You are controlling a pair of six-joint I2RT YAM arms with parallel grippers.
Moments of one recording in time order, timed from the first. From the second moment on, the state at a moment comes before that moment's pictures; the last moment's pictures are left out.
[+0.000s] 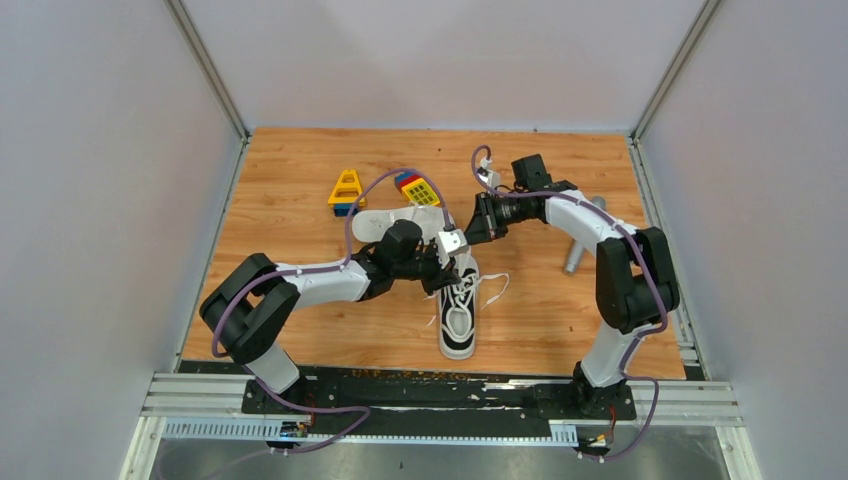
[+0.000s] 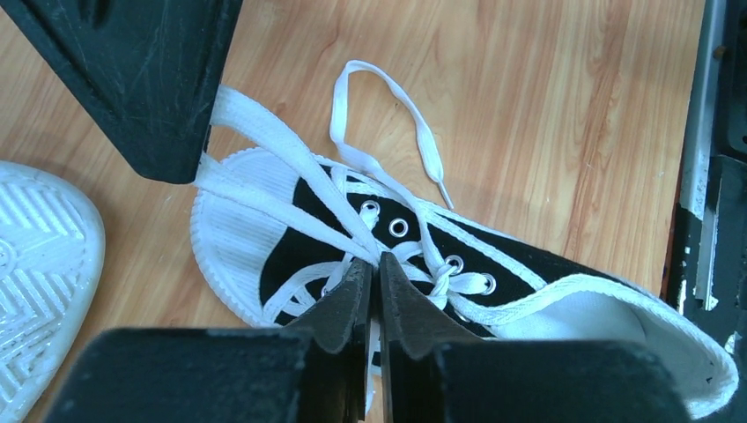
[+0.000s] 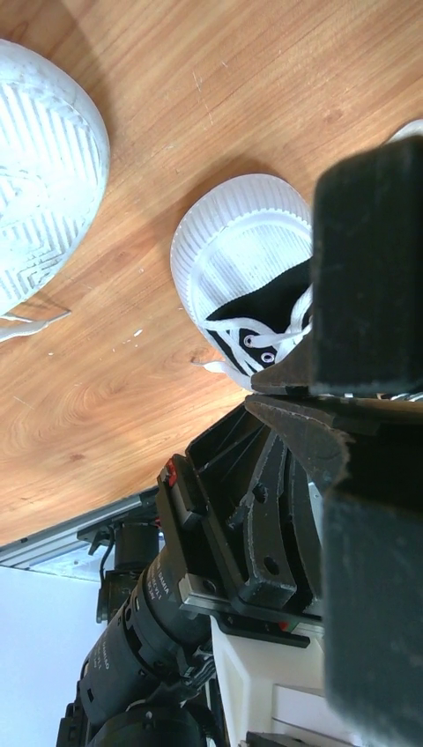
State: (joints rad) left arm -0.81 1.62 0.79 0.30 0.49 0.13; right arm 0.30 1.78 1.26 -0.49 -0.97 0.10
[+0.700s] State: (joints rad) left arm -0.78 1.62 0.80 0.27 0.50 0.07; right arm 0.08 1.67 1.25 -0.60 -0.81 0.01
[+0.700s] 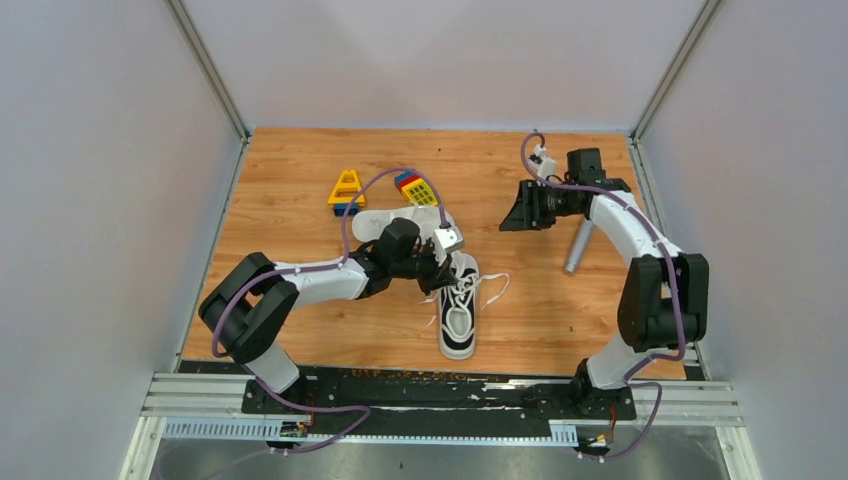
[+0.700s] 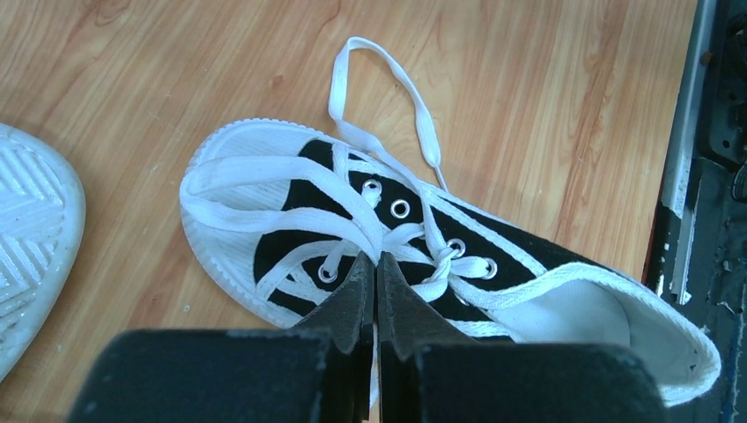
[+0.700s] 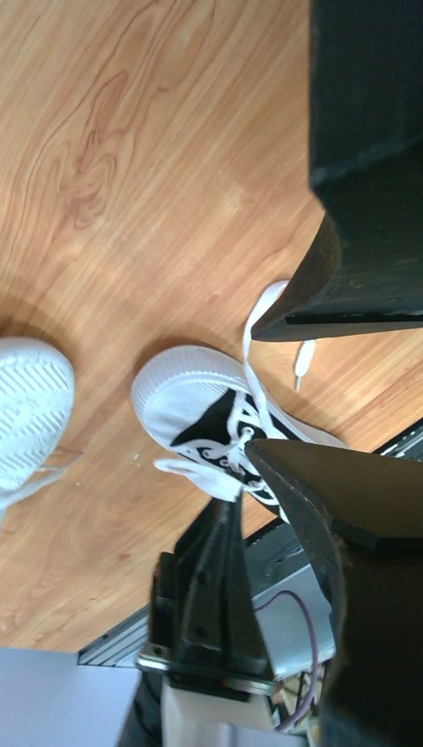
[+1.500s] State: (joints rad) left arm -0.77 1.59 0.81 0.25 0.54 0.09; right arm 0.21 1.67 1.10 -0.68 -0.48 -0.16
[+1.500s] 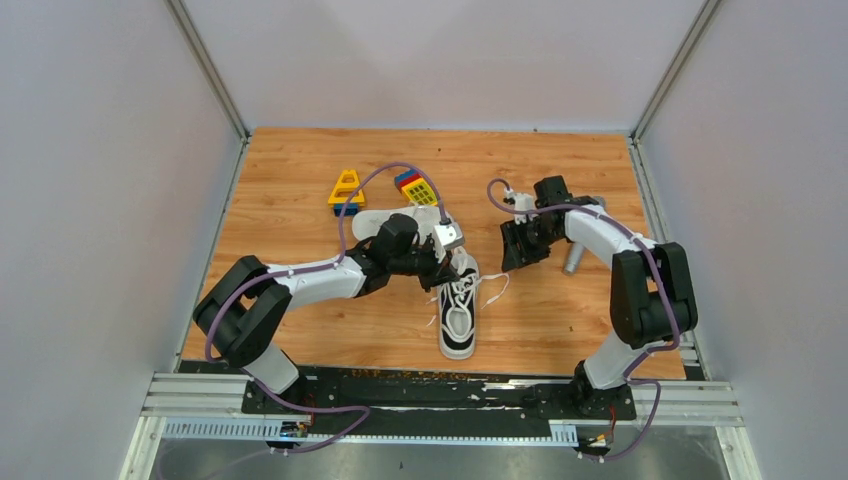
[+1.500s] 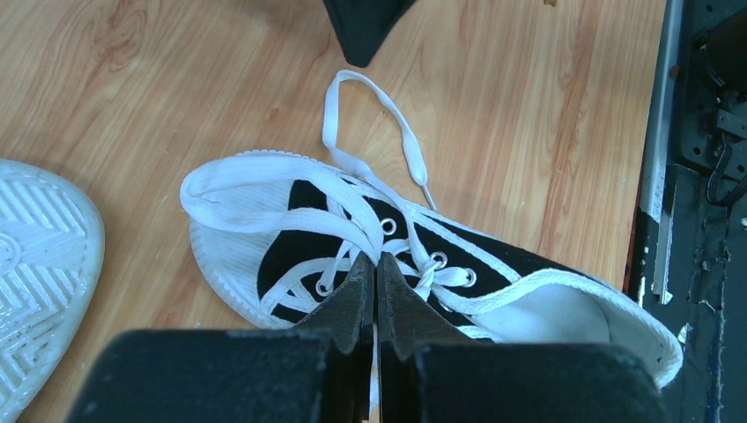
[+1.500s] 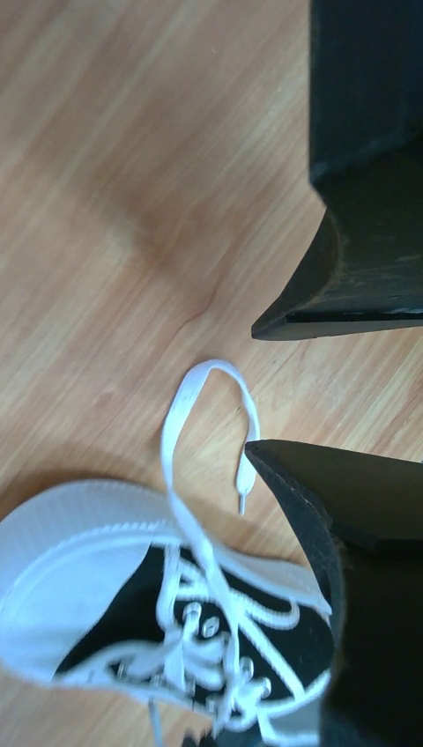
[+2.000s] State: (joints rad) left arm -0.77 1.59 0.81 0.25 0.54 0.10; right arm 0.31 1.74 1.05 -0.66 -0.23 -0.09
